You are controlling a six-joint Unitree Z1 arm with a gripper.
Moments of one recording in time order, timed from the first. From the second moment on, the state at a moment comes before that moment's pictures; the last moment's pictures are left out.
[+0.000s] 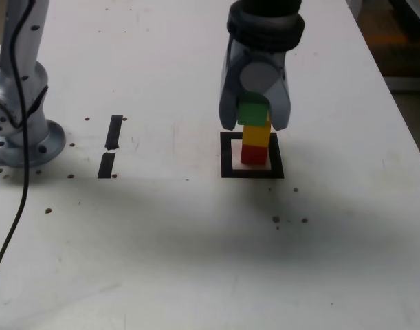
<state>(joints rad) -0.19 2.00 -1.74 1.42 -0.04 -0.06</state>
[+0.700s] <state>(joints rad) -0.16 2.04 -1.76 1.40 -0.01 -0.04</state>
